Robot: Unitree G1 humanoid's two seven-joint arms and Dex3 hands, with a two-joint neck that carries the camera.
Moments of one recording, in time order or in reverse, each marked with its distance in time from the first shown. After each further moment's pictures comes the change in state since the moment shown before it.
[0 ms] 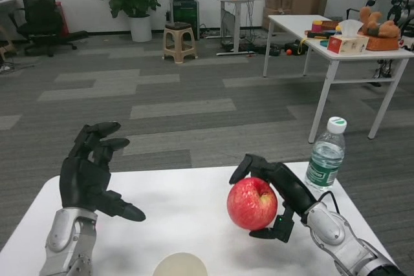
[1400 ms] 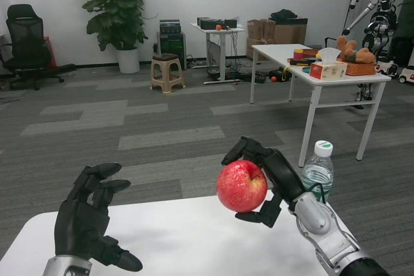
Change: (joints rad) left arm 0.019 0.001 -0.093 0.007 -0.042 0.000 -0.021; right arm -0.143 0.104 -0.160 0.077 -0.022 -0.002 0.002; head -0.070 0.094
